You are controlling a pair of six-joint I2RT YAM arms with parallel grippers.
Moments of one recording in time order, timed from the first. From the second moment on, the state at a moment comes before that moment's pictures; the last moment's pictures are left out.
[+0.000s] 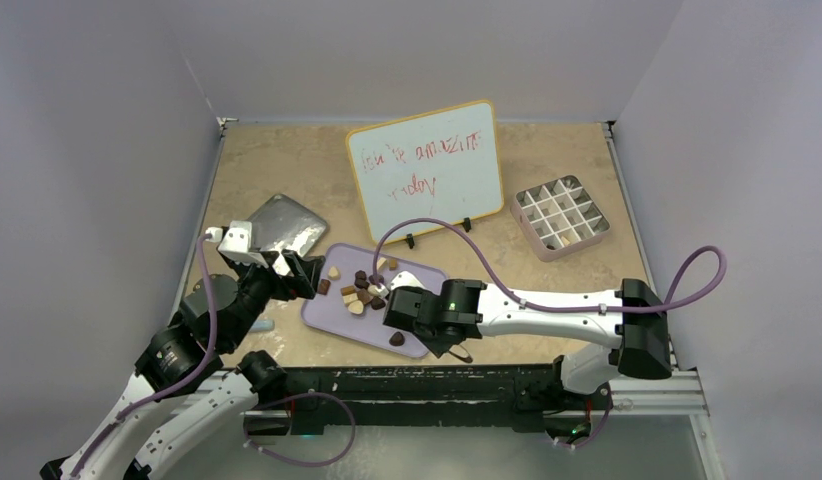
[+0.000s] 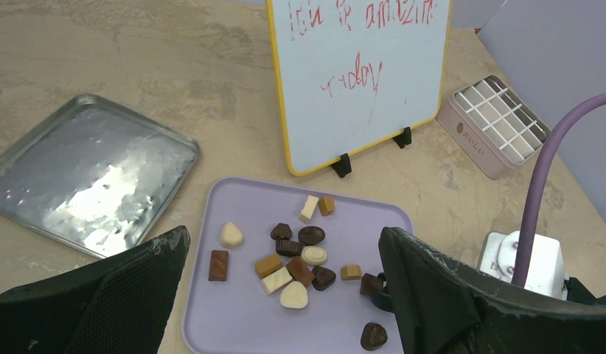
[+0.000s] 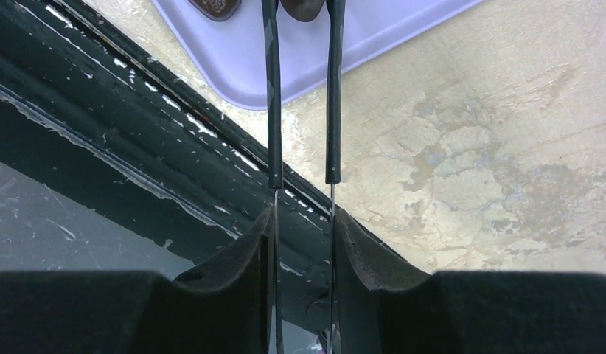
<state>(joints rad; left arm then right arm) -0.74 0.37 0.80 -0.64 -0.42 -0.38 1.36 1.50 1.22 -1.07 0.27 0.49</state>
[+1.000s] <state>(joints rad) -0.74 0.37 0.80 -0.64 -0.42 -0.38 1.36 1.49 1.17 -1.11 0.28 0.54</state>
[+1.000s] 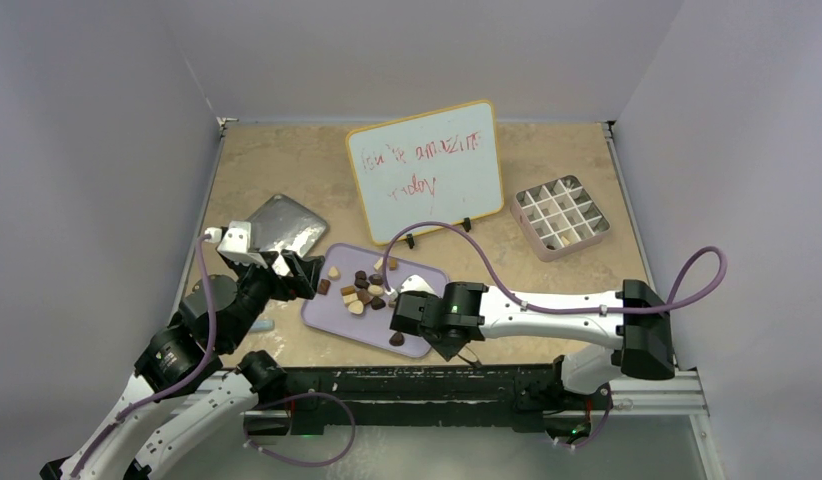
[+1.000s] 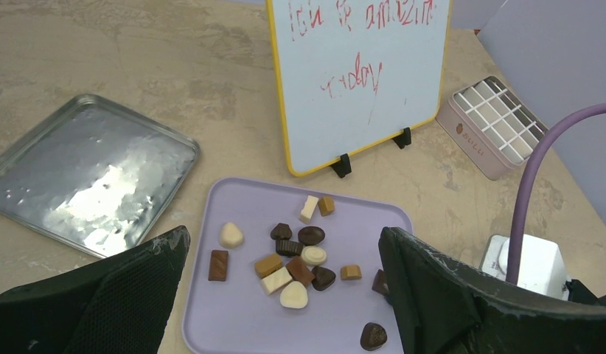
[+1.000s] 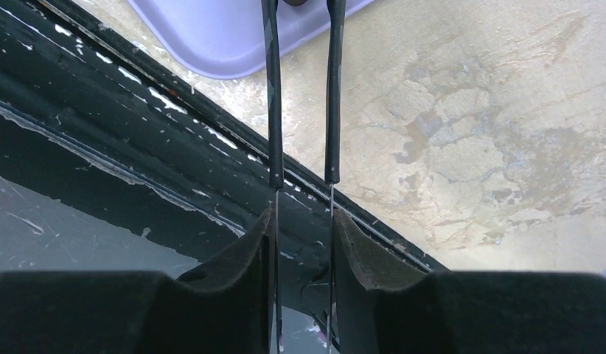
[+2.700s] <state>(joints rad) -0.74 0.37 0.80 -0.65 -0.42 -0.39 1.26 1.49 1.15 -1.09 0.25 0.48</state>
